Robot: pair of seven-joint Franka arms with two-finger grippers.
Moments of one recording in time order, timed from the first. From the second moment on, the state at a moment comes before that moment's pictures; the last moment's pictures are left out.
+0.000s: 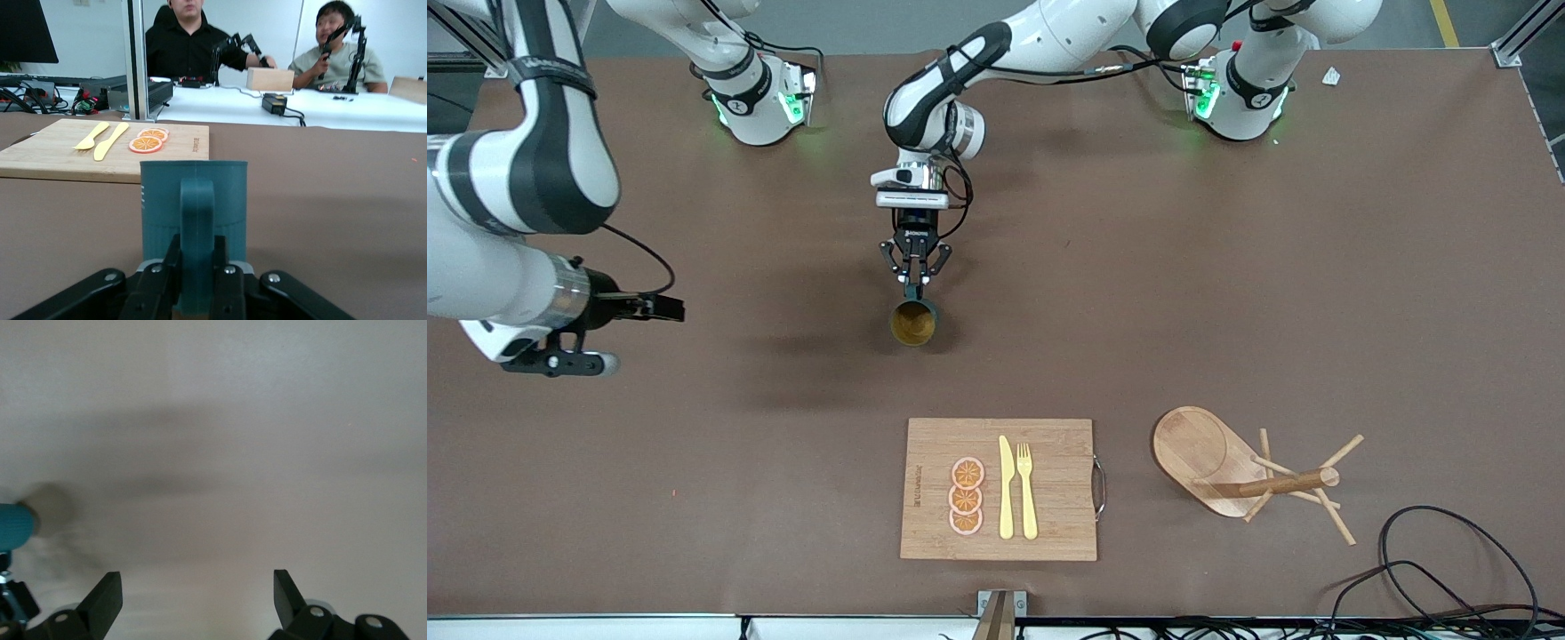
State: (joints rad) left arm -1.09 1.04 -0.23 -1.37 1.82 1.93 -2.42; right arm 0.07 0.25 0.00 -1.66 0.03 1.70 0.14
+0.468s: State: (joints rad) left arm -1.13 1.07 -0.23 -1.40 1.86 1.86 -2.52; right arm 0.15 0.26 0.00 -1.74 0.04 1.81 0.29
